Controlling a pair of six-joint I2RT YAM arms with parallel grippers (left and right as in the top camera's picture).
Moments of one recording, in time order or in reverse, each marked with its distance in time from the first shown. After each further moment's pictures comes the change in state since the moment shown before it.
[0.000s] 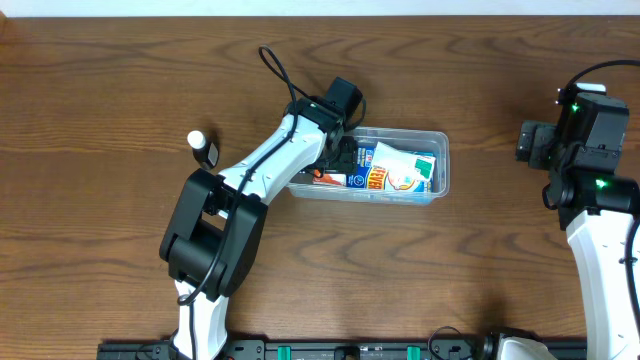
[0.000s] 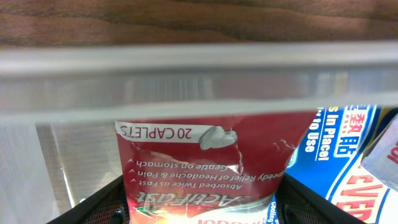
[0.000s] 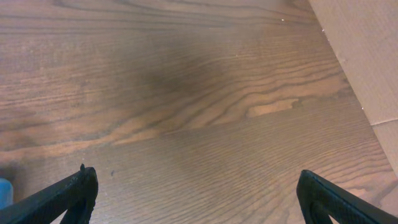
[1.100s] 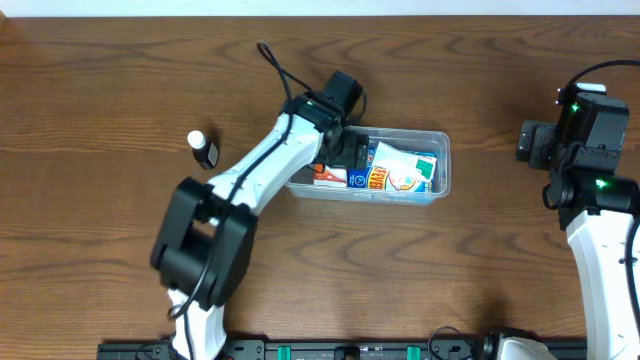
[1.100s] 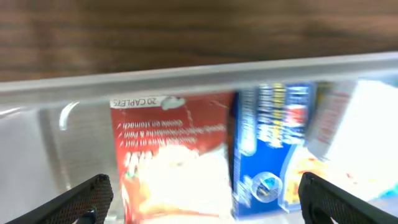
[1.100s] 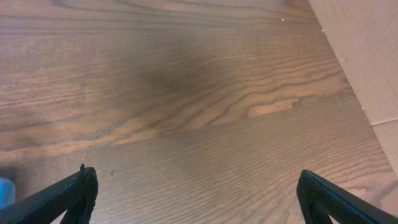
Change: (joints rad) left arm 0.000 -0.068 0.009 0.013 0.038 0.043; right arm 0.000 0.000 0.000 0.000 0.000 0.000
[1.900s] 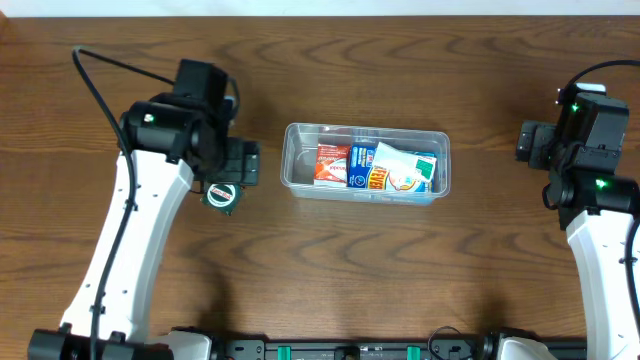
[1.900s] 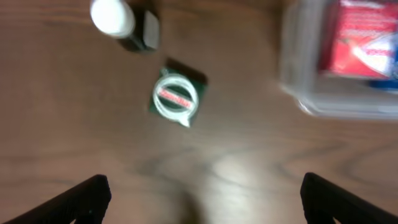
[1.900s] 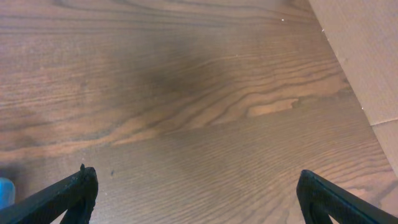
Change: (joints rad) left arm 0.375 -0.500 -0.090 -0.455 -0.142 0.308; right arm 0.000 0.000 0.000 0.000 0.000 0.000
